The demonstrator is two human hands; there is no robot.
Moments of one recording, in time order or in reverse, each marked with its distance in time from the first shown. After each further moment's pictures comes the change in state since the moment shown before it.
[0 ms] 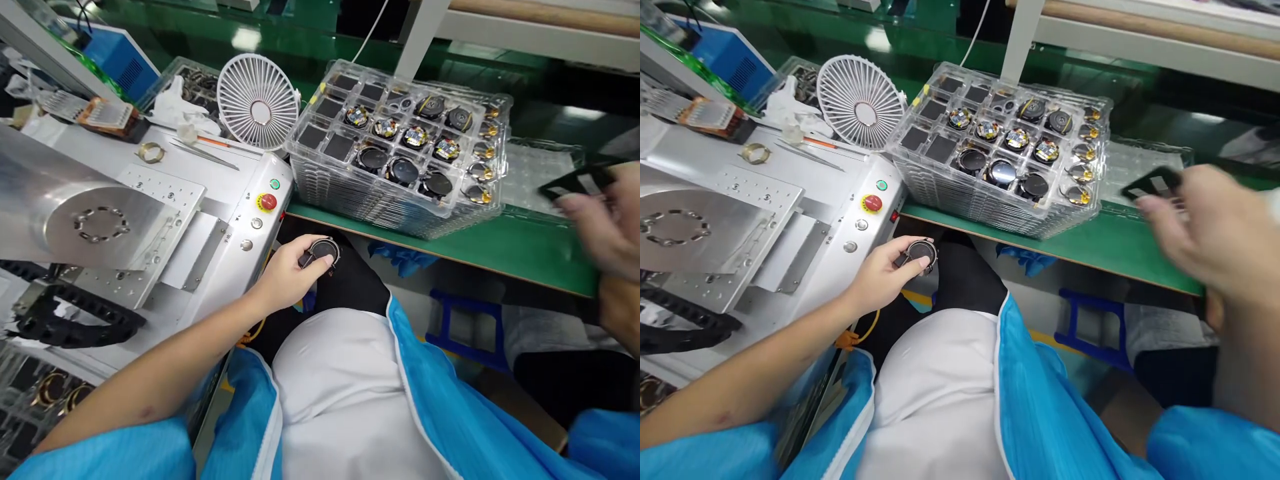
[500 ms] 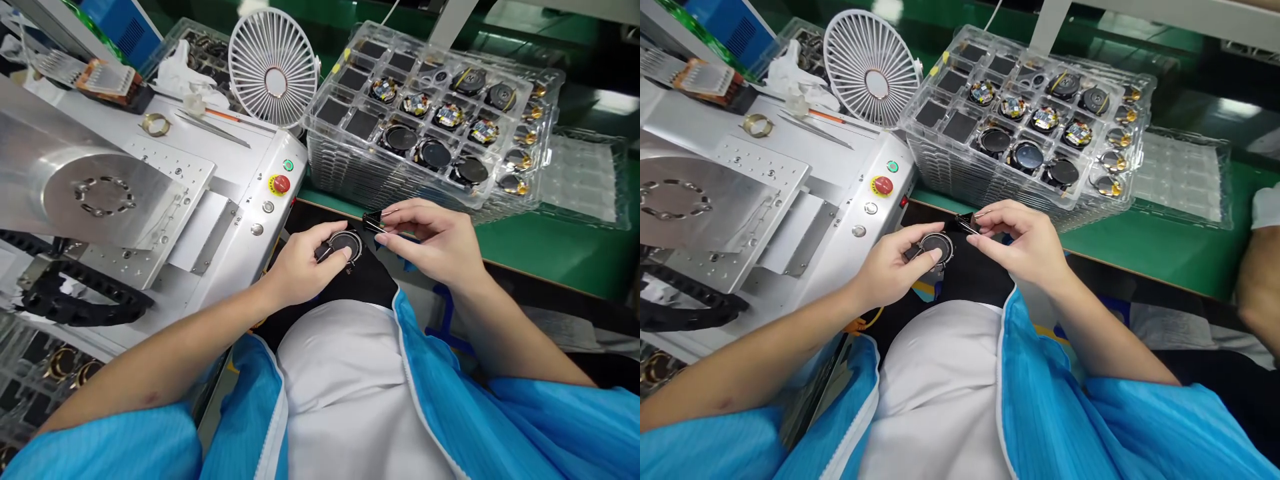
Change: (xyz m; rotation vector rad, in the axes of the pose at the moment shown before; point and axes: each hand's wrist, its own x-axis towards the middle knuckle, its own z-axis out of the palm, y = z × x) left_hand -0.009 0.003 0.002 0.016 0.002 0.055; right_hand -0.037 -0.185 0.079 1.262 -0.201 -0.167
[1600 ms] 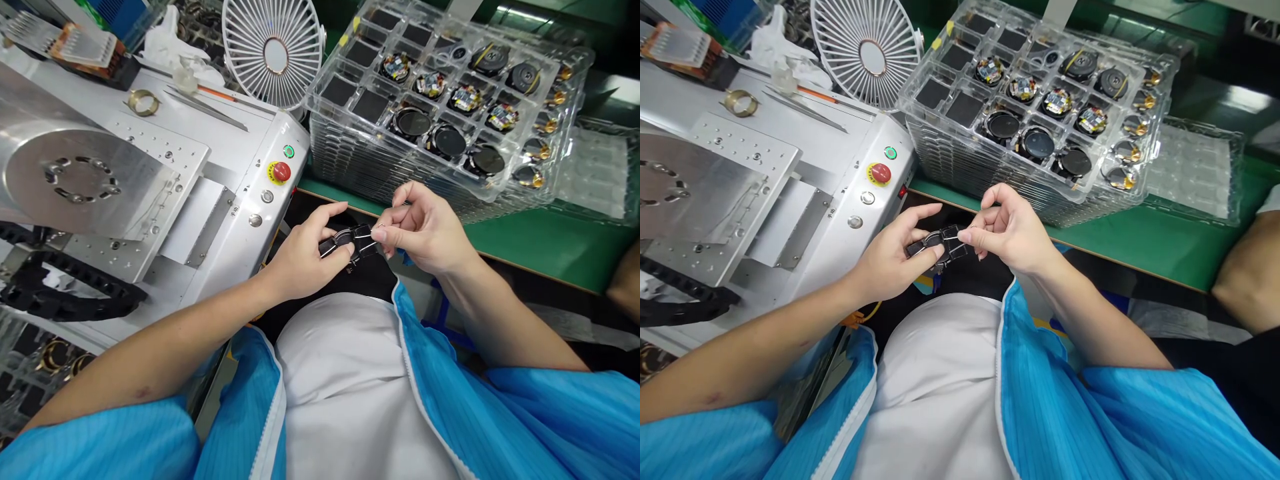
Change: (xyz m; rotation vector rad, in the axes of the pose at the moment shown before) left_hand 0.001 -0.003 0.001 -0.062 -0.051 -0.032; right_hand 0.014 -0.002 0.018 0.406 -0.189 0.357
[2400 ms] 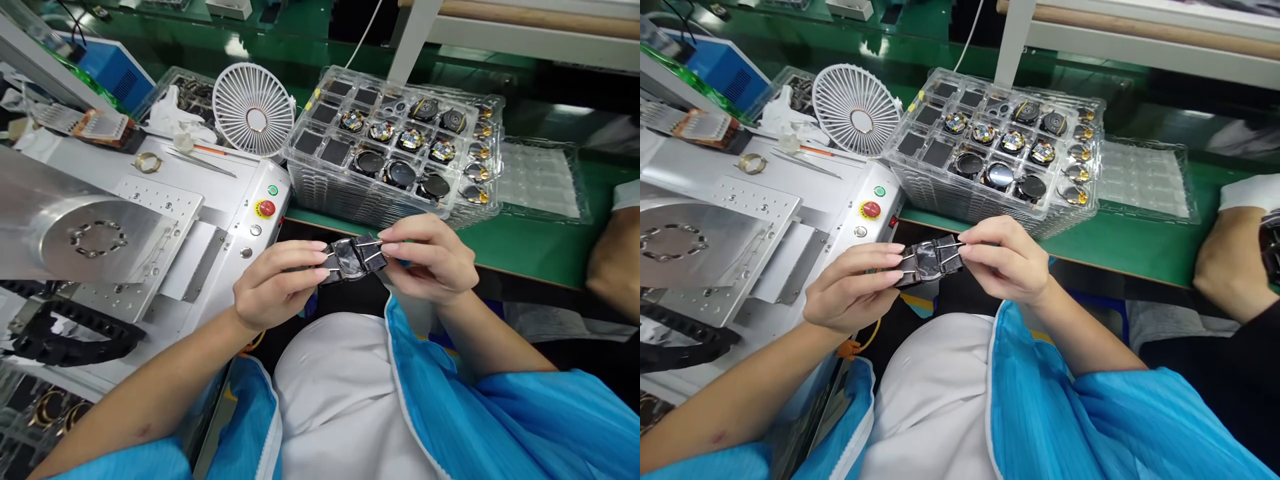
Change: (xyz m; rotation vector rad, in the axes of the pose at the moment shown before) left_hand 0.006 0.003 -0.023 0.405 0.378 1.217; right_hand -0.008 -0.003 -0.016 -0.795 0.265 -1.357
